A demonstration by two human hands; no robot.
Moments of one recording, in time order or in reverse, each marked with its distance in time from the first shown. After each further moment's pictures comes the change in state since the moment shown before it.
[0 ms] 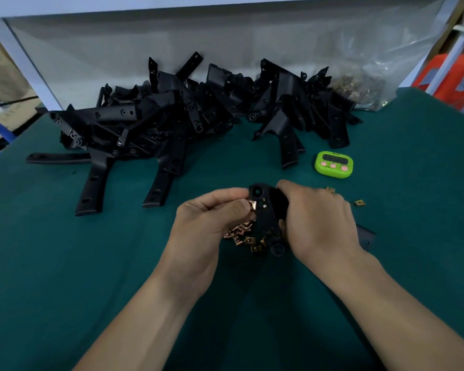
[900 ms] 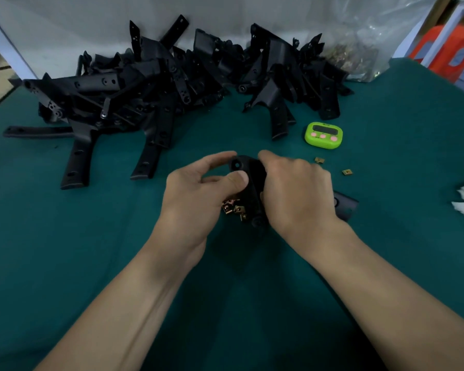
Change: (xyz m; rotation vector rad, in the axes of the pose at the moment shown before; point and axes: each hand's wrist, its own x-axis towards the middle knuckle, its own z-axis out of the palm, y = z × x) left_hand -0.011 0.002 0.008 0.243 0.038 0.046; right_hand -0.008 -0.018 -0.004 -0.115 -0.029 -0.043
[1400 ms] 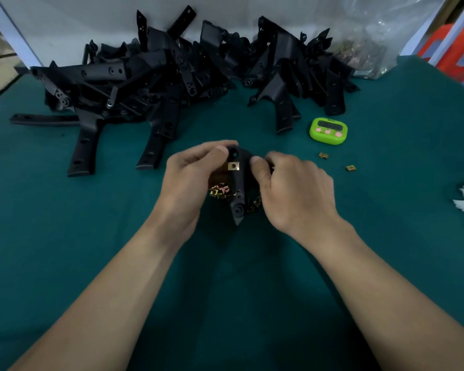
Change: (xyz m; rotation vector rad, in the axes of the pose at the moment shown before) left_hand 0.024 -0.010 -0.018 -0.006 -0.002 0.083; right_hand -0.005 0.002 0.015 0.389 0.012 0.151
